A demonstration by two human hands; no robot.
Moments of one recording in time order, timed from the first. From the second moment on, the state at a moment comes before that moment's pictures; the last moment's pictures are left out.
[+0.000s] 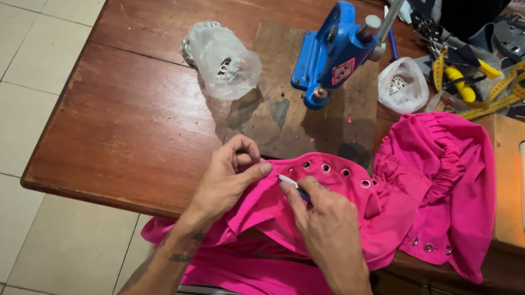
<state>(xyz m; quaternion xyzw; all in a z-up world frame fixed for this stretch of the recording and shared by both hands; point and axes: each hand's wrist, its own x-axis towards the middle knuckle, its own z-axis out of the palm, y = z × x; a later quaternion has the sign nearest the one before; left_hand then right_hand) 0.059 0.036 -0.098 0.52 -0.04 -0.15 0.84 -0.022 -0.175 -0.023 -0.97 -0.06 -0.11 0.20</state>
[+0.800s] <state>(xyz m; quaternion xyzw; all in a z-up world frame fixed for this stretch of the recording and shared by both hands) 0.061 0.044 -0.097 0.51 -0.04 -0.18 0.84 0.035 -0.198 -0.040 -0.87 0.03 -0.09 0.48</state>
